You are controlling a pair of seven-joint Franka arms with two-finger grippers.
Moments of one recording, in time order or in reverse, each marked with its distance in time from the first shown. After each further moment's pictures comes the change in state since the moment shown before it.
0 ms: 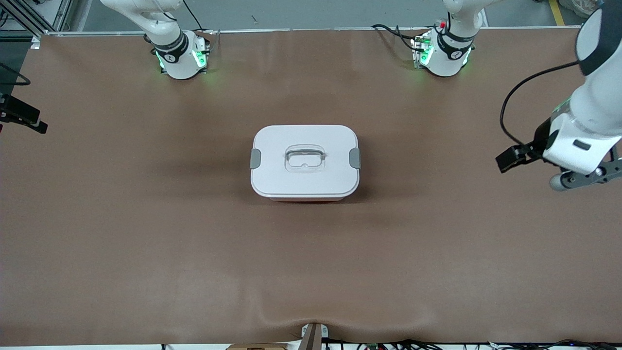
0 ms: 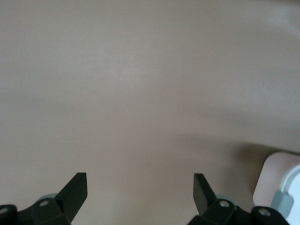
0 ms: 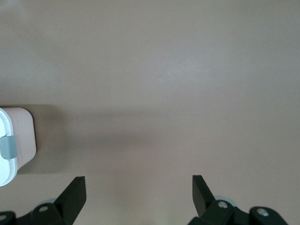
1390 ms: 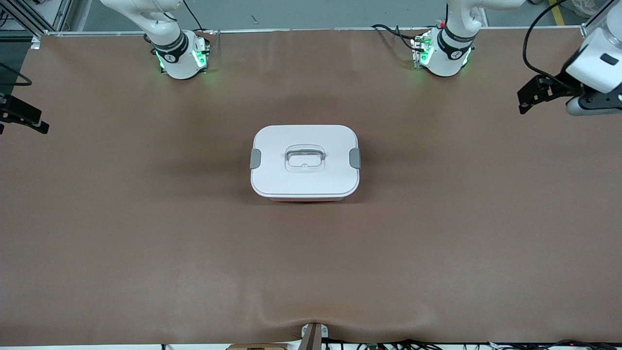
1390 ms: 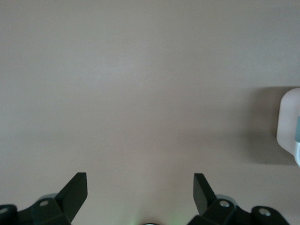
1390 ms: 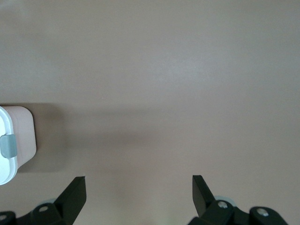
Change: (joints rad) left arm -0.555 -0.346 0.630 -0.285 -0.095 -0.009 0.267; right arm -0.001 0.002 0.004 0.000 0.000 -0.003 -0.002
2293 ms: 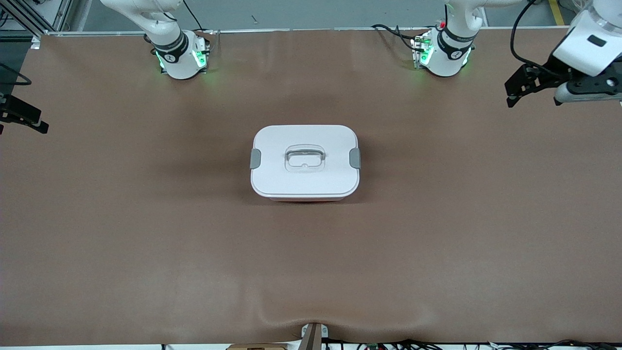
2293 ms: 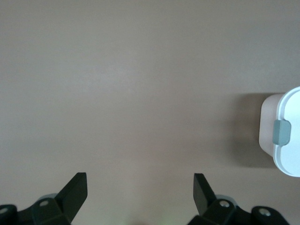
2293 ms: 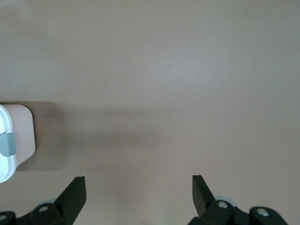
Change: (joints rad) left arm 0.215 -0.017 -0.213 0.018 -0.050 0.018 -0.010; right arm 0.000 0.000 -0.001 0.000 0.000 0.000 -0.016
